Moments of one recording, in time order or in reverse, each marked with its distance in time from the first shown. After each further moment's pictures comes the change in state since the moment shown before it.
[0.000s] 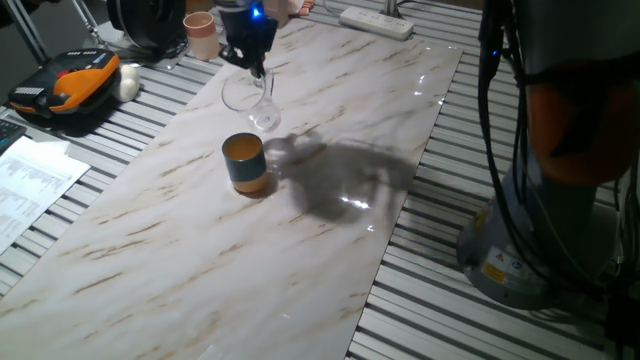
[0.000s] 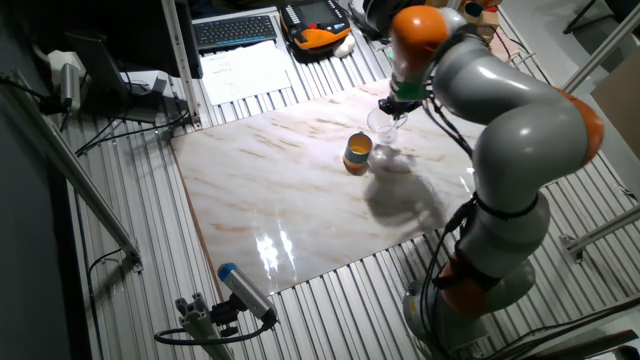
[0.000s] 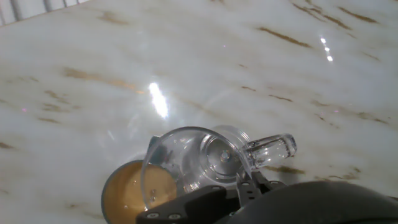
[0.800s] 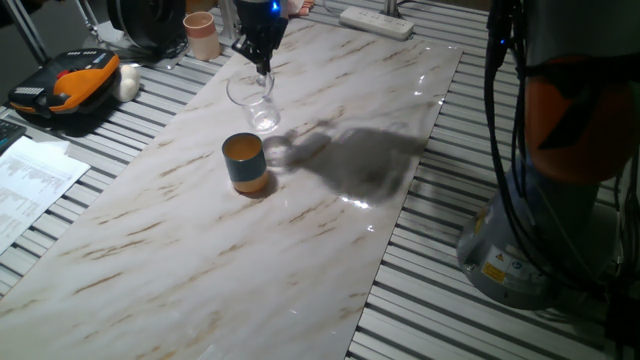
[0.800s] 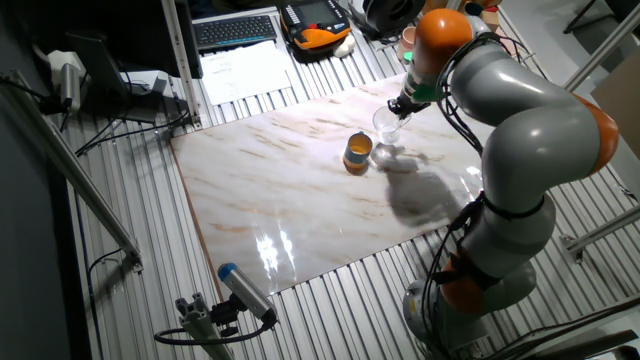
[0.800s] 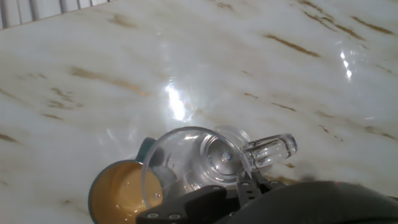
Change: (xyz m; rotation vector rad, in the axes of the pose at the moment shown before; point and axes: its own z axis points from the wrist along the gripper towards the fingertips) arm -0.003 -0.018 0.007 -0.042 -0.011 -0.041
